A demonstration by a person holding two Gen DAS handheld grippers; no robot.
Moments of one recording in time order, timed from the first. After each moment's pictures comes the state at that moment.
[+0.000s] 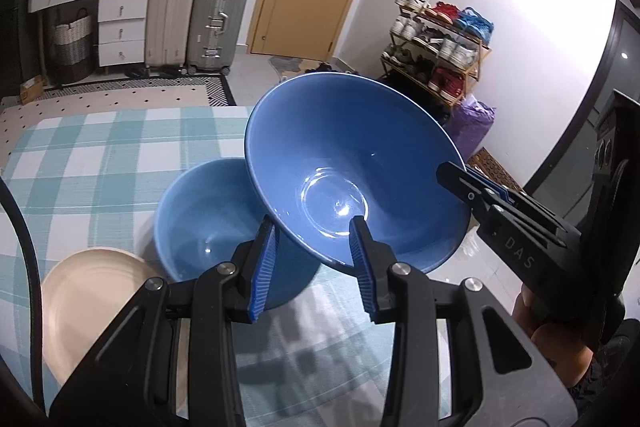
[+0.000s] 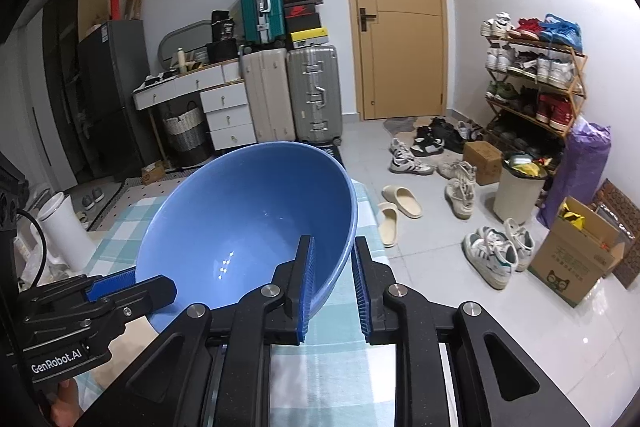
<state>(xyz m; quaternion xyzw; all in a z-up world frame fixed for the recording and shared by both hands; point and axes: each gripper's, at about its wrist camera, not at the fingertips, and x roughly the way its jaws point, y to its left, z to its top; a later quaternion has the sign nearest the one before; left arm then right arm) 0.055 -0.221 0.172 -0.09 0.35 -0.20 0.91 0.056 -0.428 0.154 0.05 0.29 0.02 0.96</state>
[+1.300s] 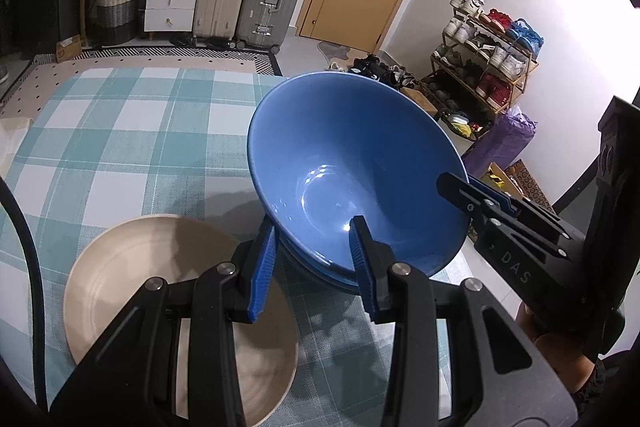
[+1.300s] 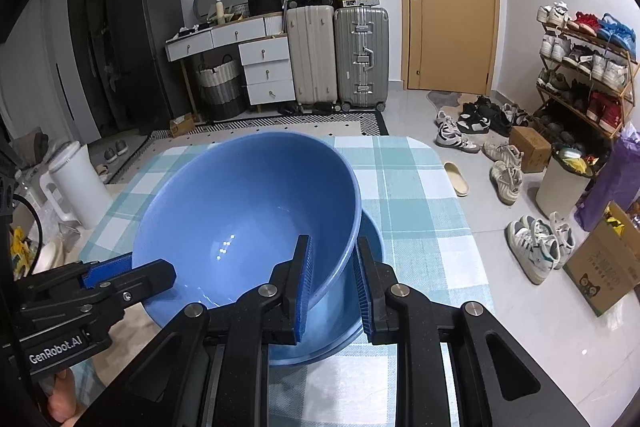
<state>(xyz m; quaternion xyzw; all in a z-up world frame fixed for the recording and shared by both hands) 0.104 -0.133 0.096 -0.12 0.39 -0.13 0.90 0.118 -0.325 0.090 0.01 0.35 0.08 0.93</state>
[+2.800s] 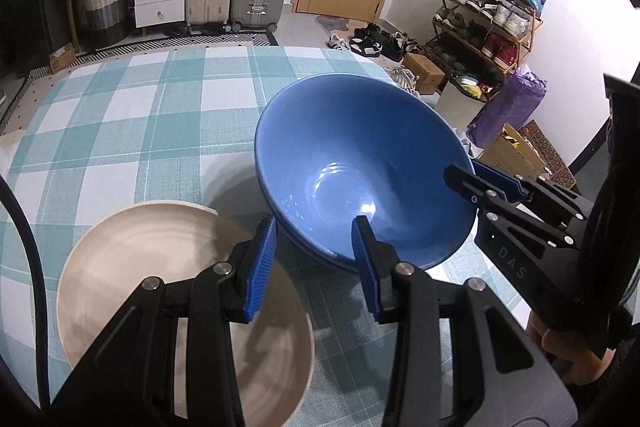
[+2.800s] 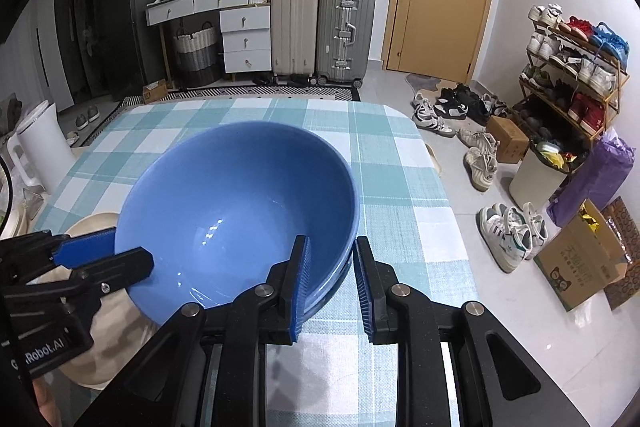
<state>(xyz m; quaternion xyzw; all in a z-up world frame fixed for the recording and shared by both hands) 0.131 -0.147 0.047 -0.07 0.43 -0.13 0.89 0.128 -0.325 0.050 -0.04 0.39 0.03 0.92</state>
